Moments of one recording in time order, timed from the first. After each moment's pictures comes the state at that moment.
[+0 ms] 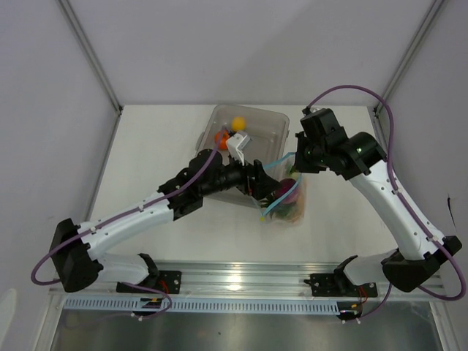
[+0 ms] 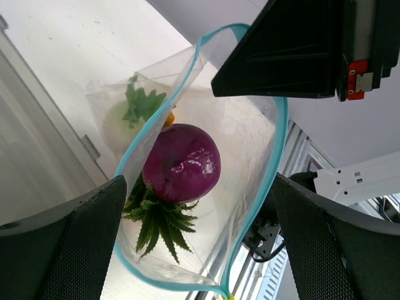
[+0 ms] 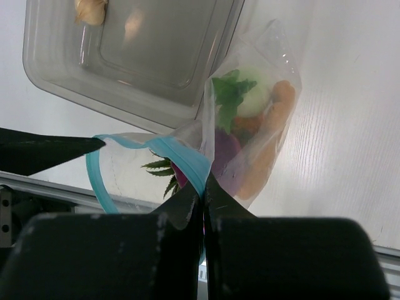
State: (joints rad) left arm -0.91 1.27 1.03 0.05 0.19 -0.49; right arm 0.62 1.36 1.70 -1.20 0.17 0.53
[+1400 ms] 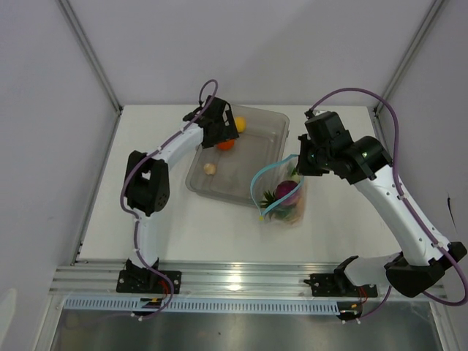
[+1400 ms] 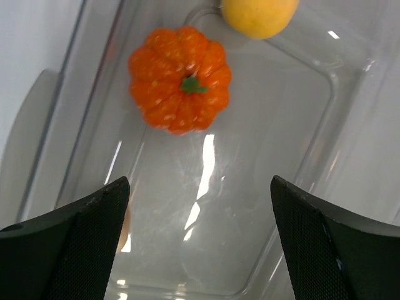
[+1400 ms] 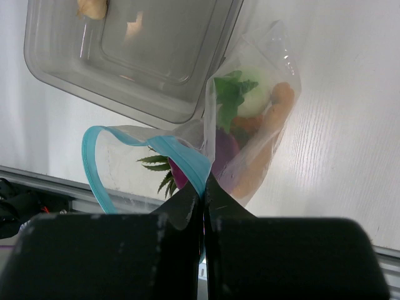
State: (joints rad) left arm -0.44 2.08 1.79 -0.60 -0.14 -0.64; right arm 0.62 1.32 1.67 -1.20 0.16 0.51
